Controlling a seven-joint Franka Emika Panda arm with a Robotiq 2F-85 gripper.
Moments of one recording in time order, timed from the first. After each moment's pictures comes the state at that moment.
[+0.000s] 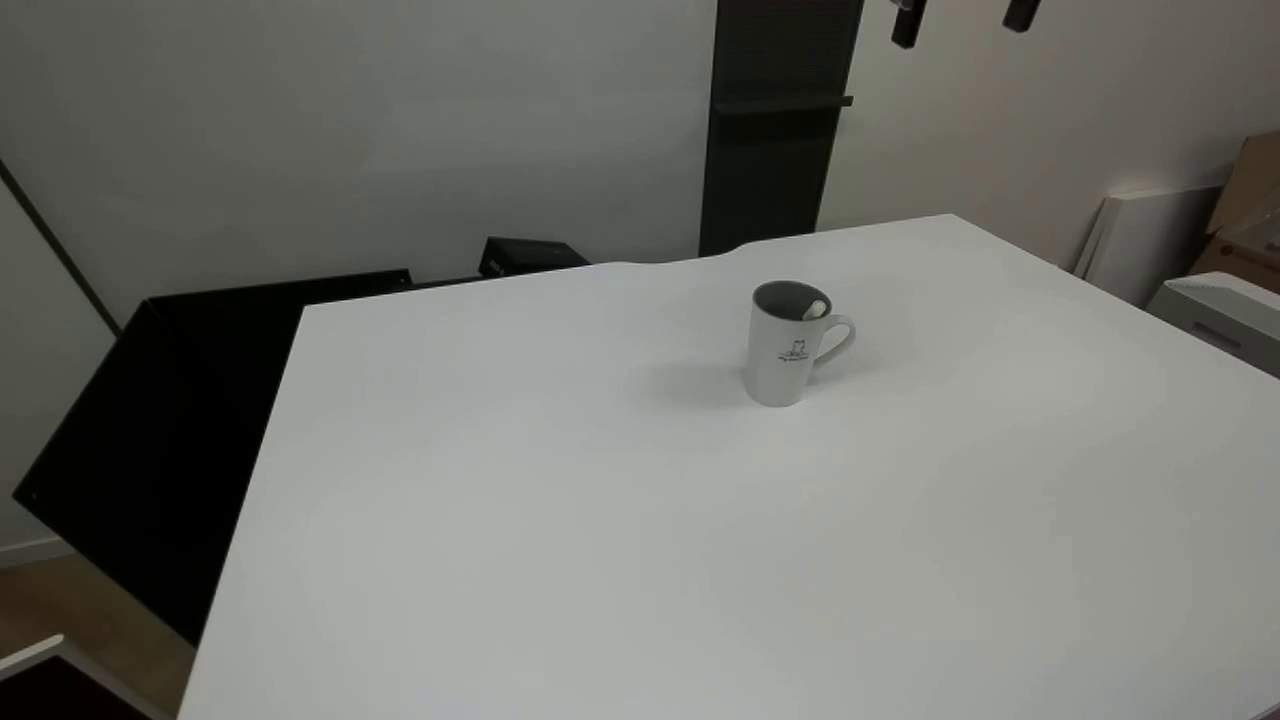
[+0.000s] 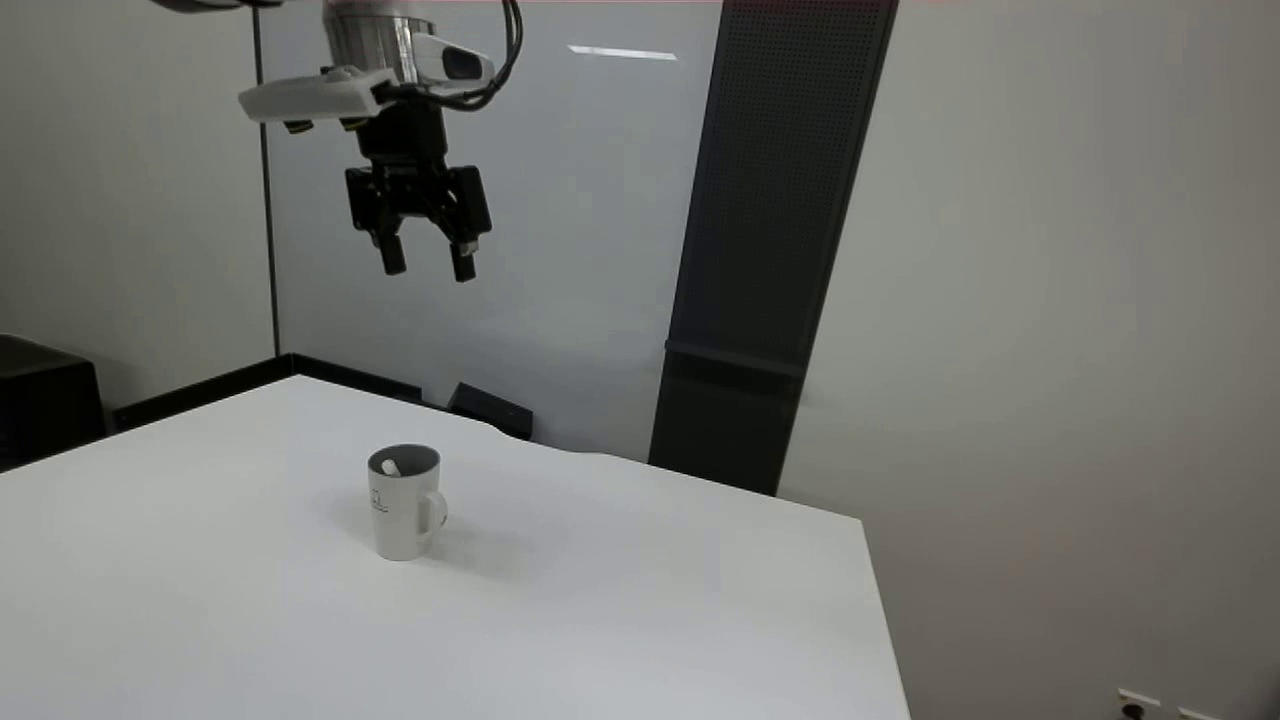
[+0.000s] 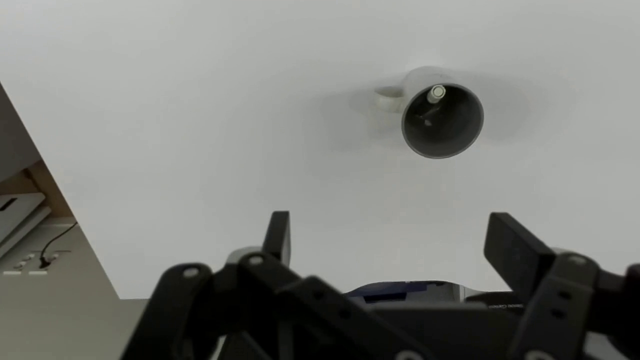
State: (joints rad) arm -0.01 0.14 0.04 -1.85 -0.18 2.14 0.31
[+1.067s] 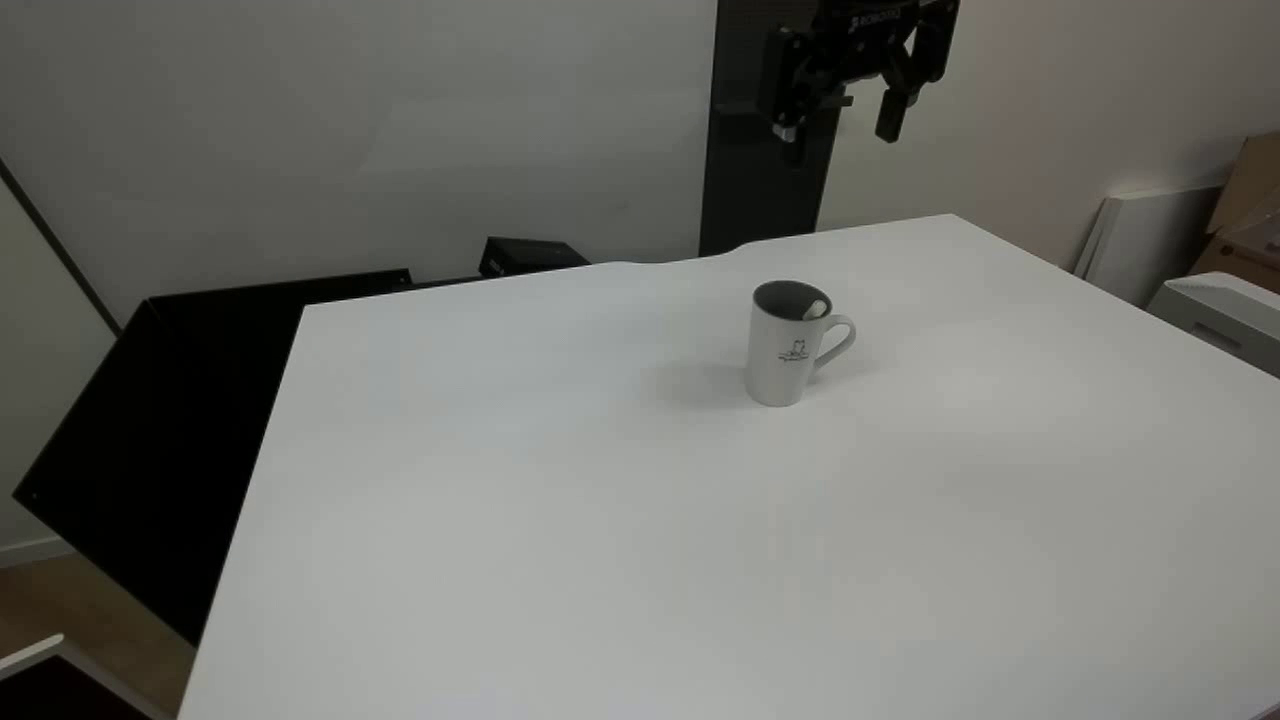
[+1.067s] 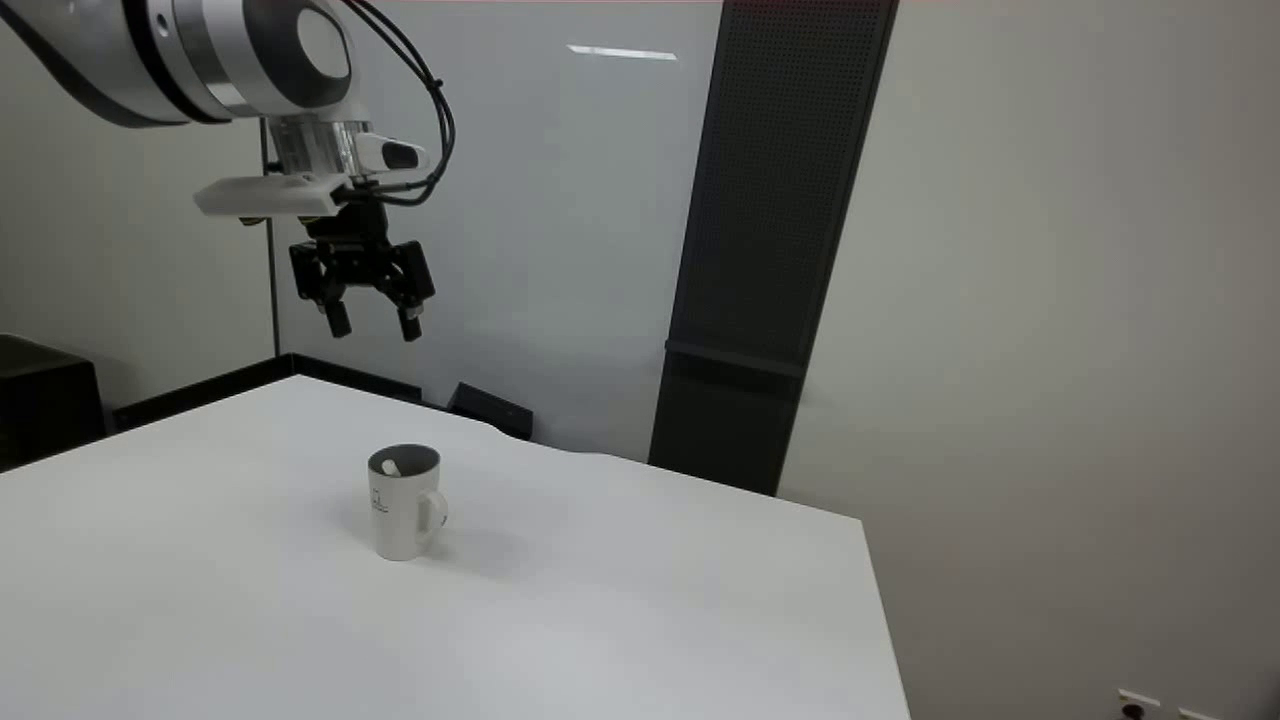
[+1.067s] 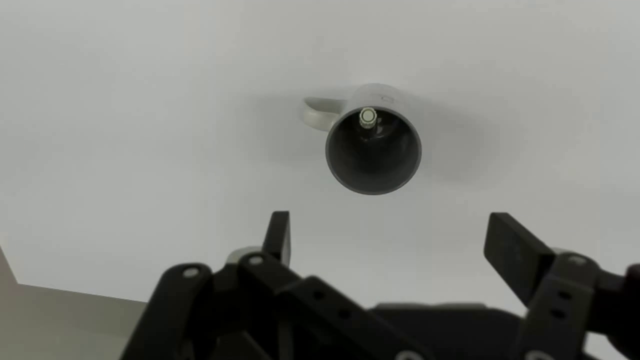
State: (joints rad) arm 0.12 0.29 0.03 -1.85 -0.24 2.26 0.31
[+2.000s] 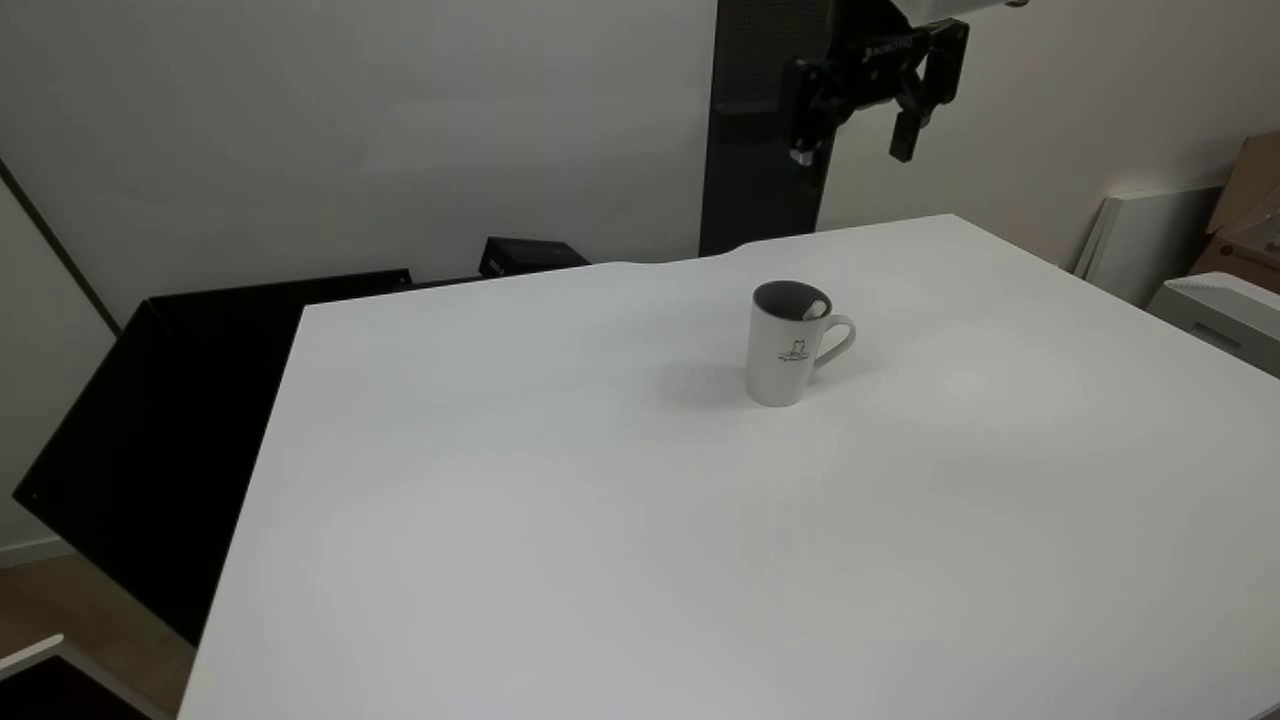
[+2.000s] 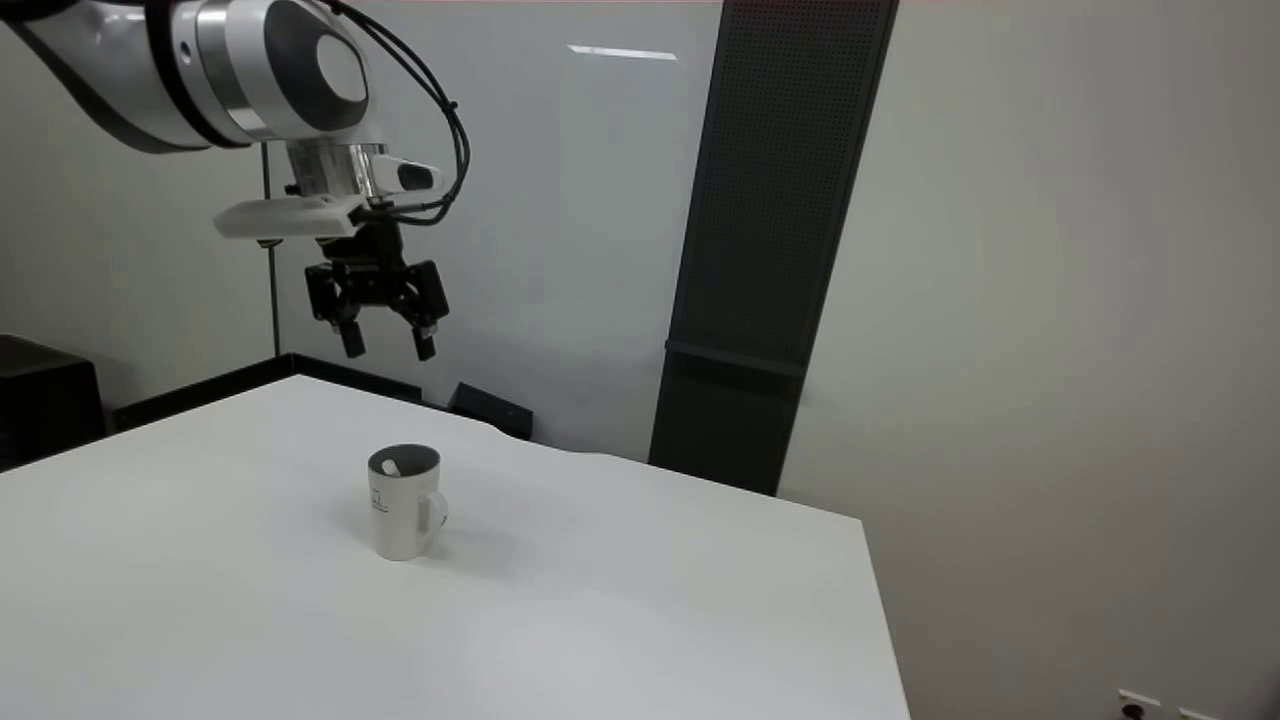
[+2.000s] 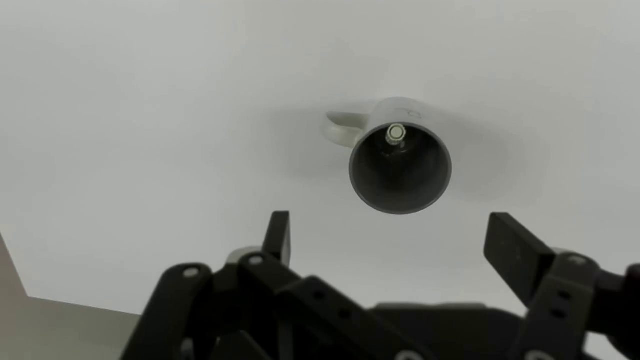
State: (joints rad) arm 0.12 0.31 0.01 -1.86 -0.25 2.27 0.30
